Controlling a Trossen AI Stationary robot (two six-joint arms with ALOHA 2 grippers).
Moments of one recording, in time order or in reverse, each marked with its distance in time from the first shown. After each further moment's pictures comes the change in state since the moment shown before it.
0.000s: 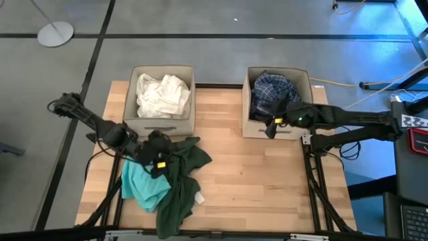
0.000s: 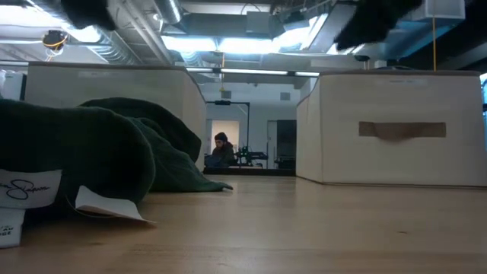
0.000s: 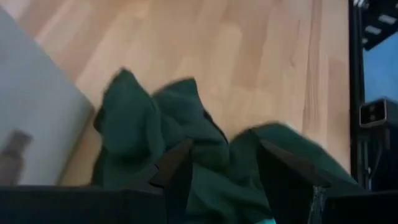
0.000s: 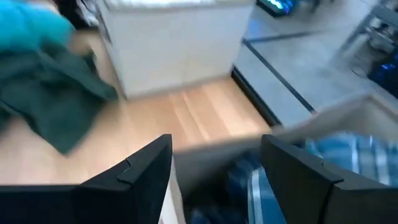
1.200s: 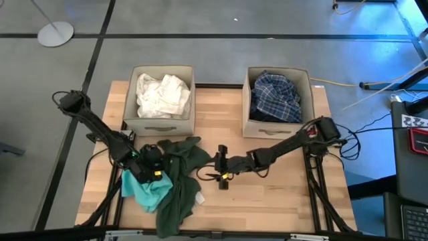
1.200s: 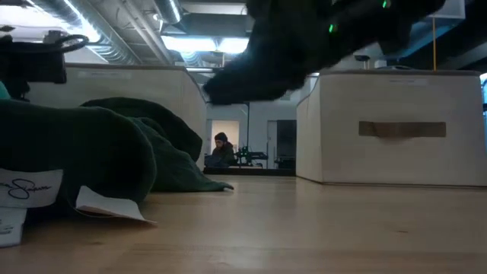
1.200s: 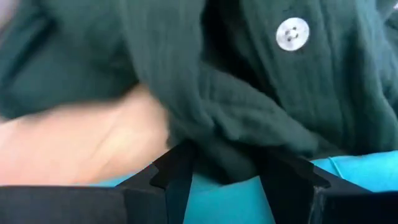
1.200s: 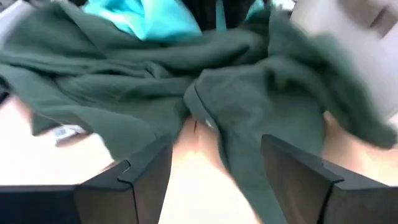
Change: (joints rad) left arm -0.226 0.054 -0.539 0.276 -0.074 -0.515; right arm 0.346 0.956 0.095 0.924 -0.149 0.009
